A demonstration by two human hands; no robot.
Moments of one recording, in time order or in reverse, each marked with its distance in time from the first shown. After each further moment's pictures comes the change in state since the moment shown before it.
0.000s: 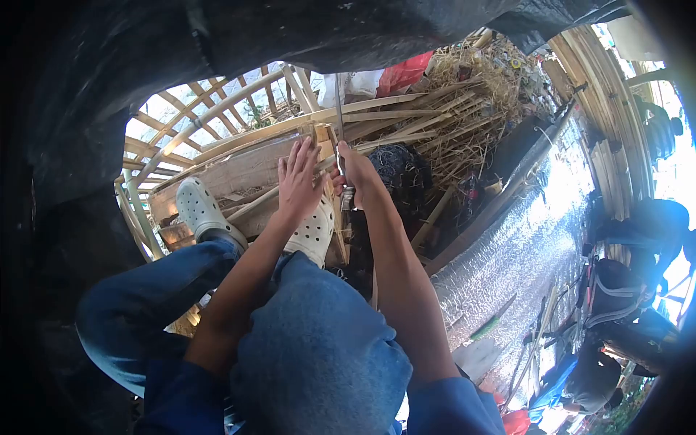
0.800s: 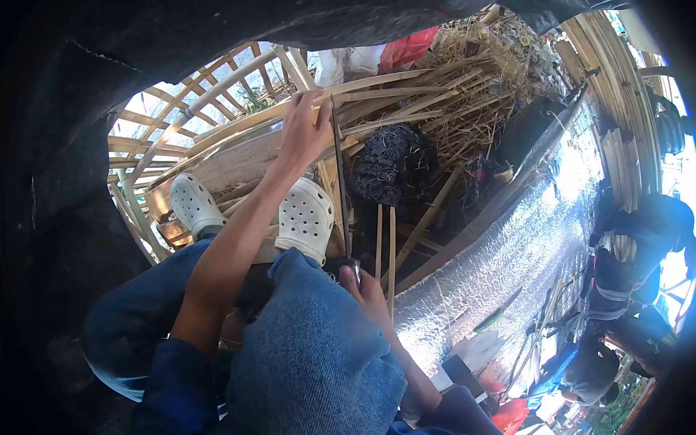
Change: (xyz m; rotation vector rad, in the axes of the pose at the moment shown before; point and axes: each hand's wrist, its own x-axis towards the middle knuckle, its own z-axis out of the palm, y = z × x) left_hand 0.089 0.020 -0.002 -0.281 0.135 -0.007; right_hand -0.136 0.152 -0.021 -0.443 0.299 -0.150
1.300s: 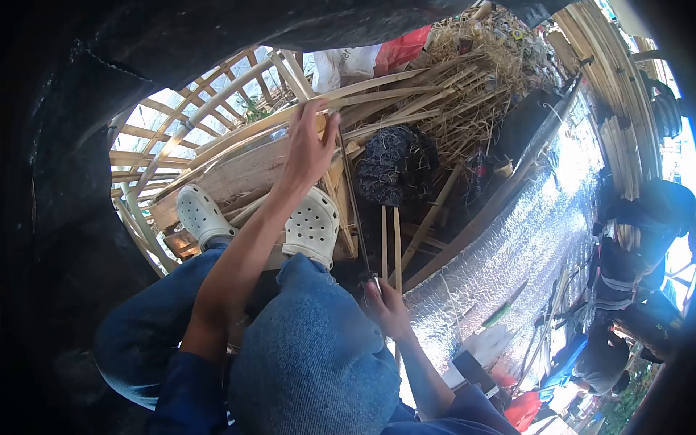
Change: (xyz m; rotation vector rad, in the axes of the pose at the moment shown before) left_hand -0.008 0.029 -0.014 -0.071 0.022 0.061; right_hand -0.017 0.039 -0.017 0.150 -0.088 -0.035
